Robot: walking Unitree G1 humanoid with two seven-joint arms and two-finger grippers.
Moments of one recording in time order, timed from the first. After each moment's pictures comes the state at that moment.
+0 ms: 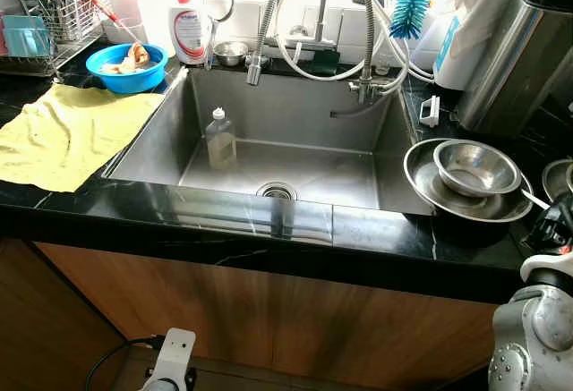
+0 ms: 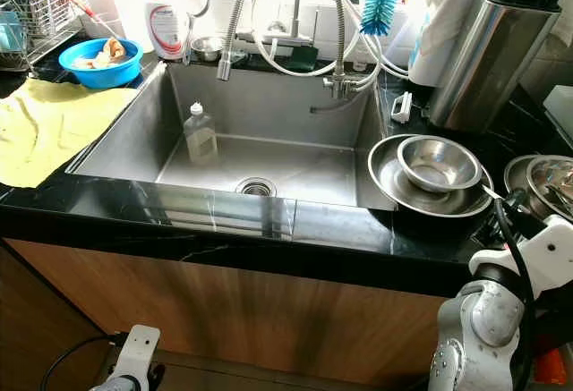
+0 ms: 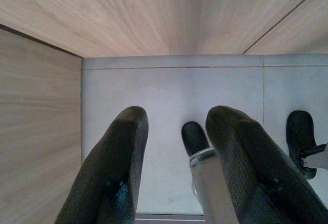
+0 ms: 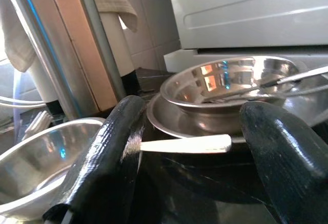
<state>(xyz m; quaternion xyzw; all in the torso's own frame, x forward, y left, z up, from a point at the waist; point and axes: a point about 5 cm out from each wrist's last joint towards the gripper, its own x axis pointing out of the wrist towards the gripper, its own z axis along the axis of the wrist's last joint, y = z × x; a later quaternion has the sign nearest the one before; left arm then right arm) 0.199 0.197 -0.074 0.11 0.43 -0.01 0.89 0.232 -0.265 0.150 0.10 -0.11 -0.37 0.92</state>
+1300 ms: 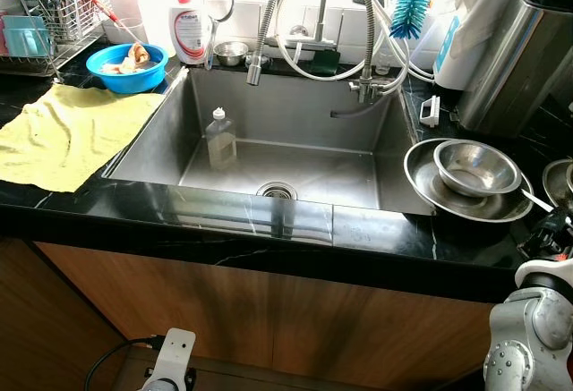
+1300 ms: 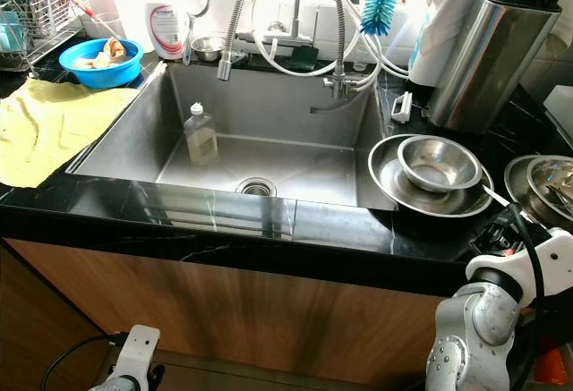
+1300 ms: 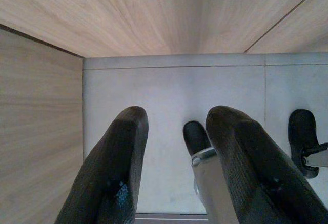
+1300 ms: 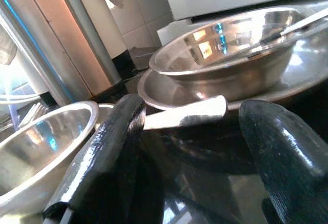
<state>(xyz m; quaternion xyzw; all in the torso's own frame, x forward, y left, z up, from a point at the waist) 0.199 0.197 -0.074 0.11 0.43 -0.02 0.89 0.243 -0.274 0.139 0.17 -0.09 -0.37 0.91</state>
